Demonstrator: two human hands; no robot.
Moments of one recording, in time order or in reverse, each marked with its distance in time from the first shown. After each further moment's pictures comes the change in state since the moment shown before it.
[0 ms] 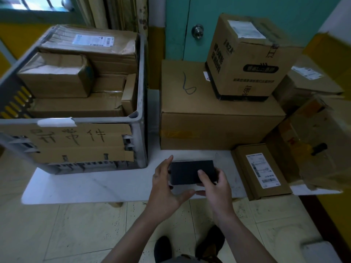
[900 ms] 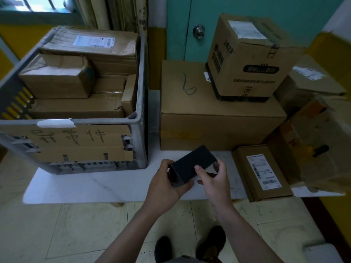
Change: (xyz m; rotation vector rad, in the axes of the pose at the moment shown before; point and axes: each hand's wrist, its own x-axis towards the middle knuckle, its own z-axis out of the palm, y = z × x) left_hand 0.014 0.020 -0.002 0.042 0.027 -0.060; right_hand 0.015 -0.012 0.004 -0.063 -0.010 -0.071
